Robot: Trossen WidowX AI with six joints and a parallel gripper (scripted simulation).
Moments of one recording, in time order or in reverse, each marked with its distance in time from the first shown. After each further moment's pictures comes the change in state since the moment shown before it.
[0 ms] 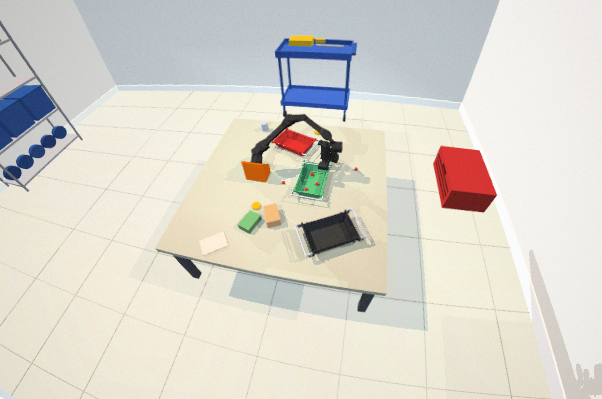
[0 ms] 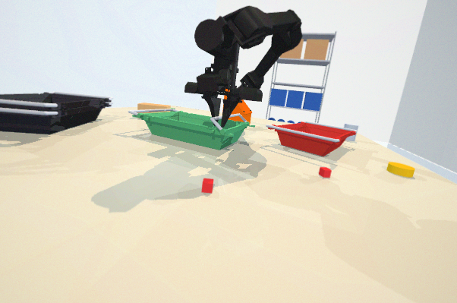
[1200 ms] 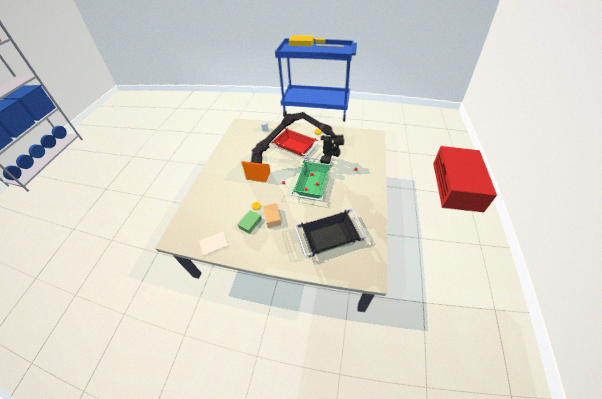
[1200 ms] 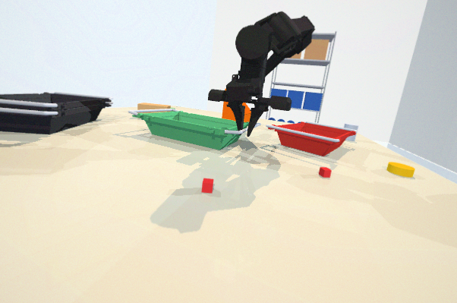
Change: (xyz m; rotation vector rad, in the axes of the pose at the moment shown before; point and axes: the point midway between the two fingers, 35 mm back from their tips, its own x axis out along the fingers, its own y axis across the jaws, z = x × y) arm 0.011 0.069 -0.001 -0.014 0.003 0.005
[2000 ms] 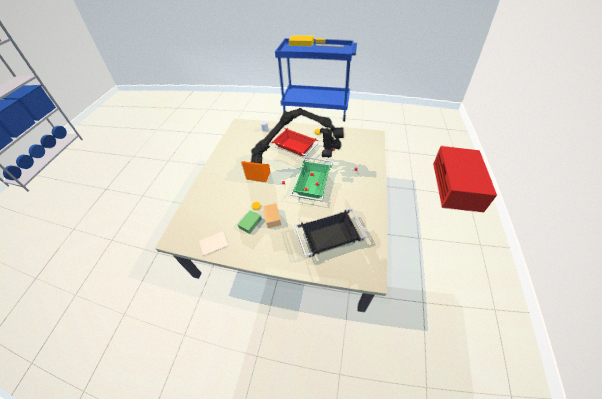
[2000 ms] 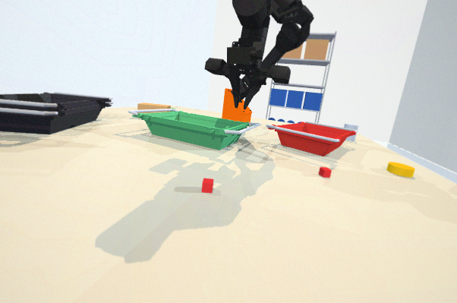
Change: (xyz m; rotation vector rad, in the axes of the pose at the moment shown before) arm -0.063 -0.013 0.009 -0.068 -0.076 -0.045
